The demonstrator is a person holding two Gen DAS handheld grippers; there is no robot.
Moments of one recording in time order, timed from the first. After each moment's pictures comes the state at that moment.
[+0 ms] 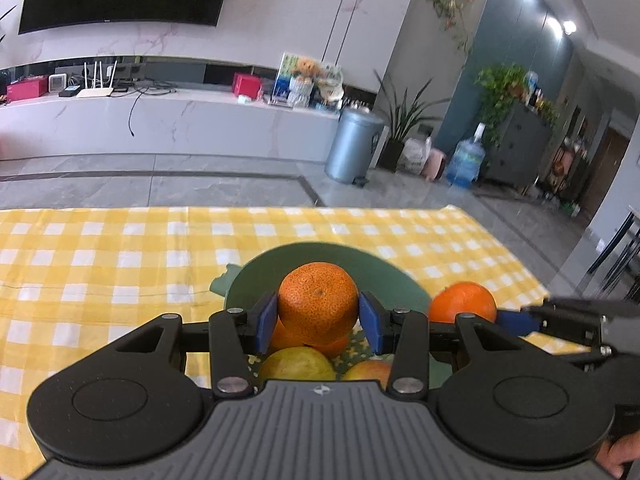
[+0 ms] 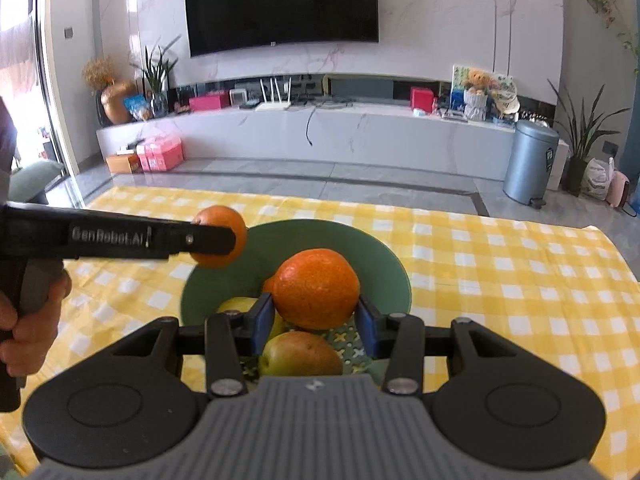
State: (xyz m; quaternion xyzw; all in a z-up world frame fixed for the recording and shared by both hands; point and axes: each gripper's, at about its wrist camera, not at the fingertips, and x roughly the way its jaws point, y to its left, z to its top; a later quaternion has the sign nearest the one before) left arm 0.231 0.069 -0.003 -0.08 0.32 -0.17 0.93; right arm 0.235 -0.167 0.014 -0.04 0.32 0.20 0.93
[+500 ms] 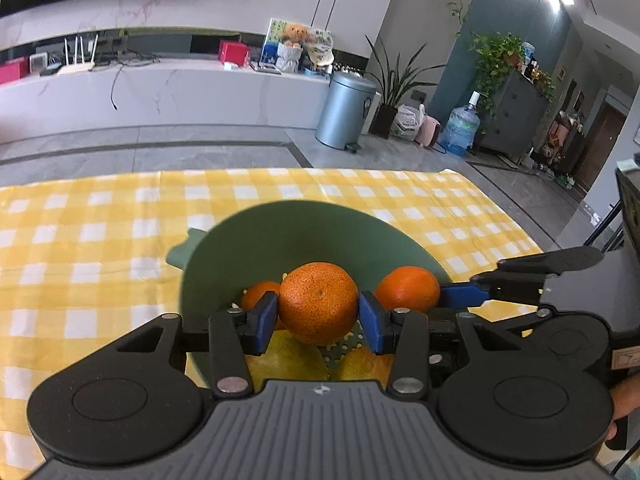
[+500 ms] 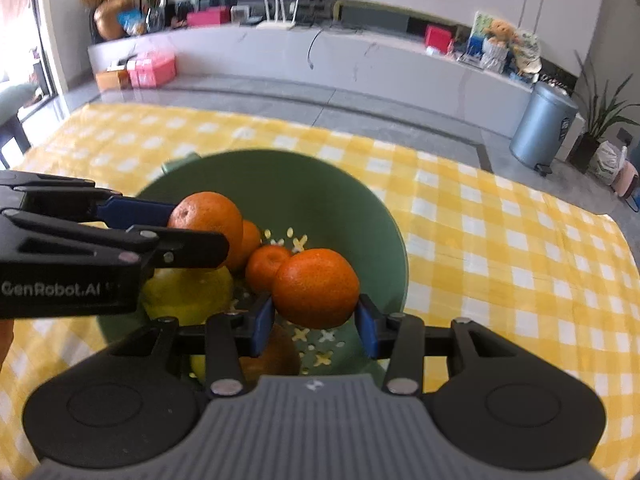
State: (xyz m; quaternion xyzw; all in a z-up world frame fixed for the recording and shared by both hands) left arm 0.253 0.051 -0.036 -0.07 0.36 -0.19 0.91; right arm 0.310 -0.151 -0.029 -0.12 0.42 0.20 0.88
